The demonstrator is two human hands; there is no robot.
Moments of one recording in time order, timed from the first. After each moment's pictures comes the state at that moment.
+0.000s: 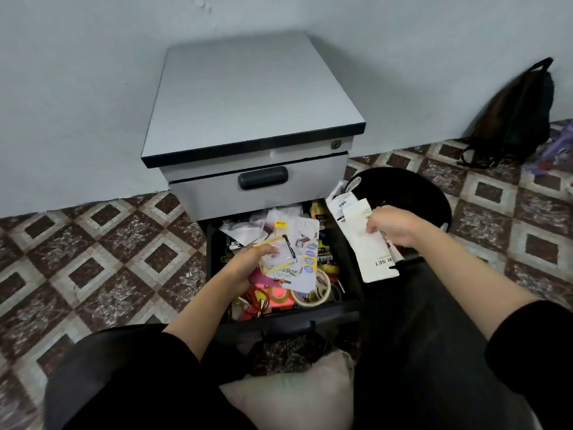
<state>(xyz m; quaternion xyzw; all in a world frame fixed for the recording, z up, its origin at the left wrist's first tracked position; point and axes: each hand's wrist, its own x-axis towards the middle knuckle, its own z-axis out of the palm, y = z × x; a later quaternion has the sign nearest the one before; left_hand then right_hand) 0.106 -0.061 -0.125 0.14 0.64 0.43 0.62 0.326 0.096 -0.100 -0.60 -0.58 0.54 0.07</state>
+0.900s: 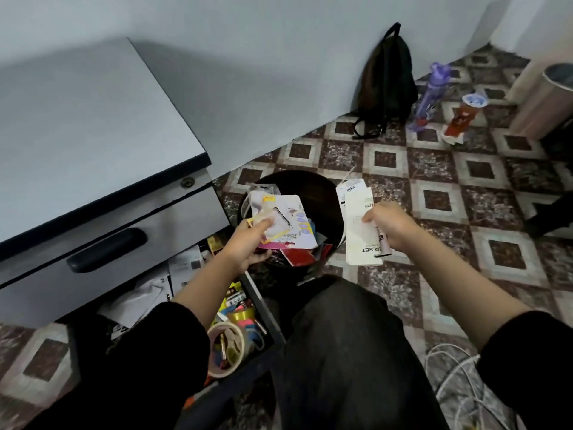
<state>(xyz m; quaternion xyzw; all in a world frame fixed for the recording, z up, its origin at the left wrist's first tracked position) 0.254 0.142 -0.134 0.29 0.66 0.31 0.62 0.496 0.170 -0.117 -0.71 -0.35 0.53 0.31</state>
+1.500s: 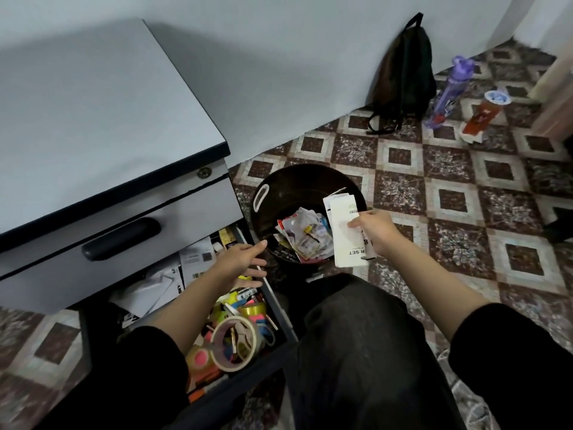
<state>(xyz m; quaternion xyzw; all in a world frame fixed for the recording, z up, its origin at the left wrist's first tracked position) 0.210 0.116 -0.160 0.29 0.69 0.22 0.62 0.456 0.178 -0.153 -0.71 -0.29 0.55 0.33</state>
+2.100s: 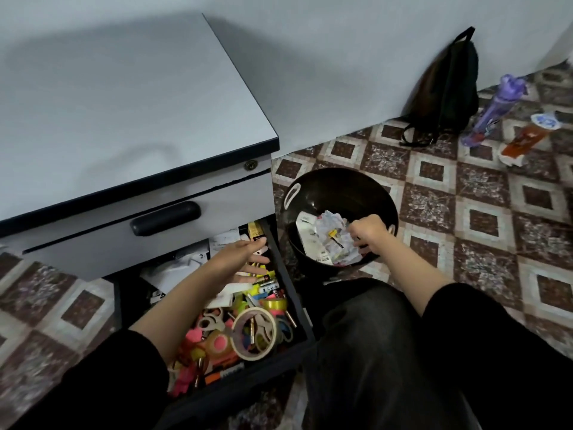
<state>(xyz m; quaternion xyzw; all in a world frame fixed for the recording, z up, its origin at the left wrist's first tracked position) 0.156 0.088 -0.146 0.32 0.68 0.25 0.61 0.404 0.204 -0.182 -0.74 -0.42 0.51 0.14</state>
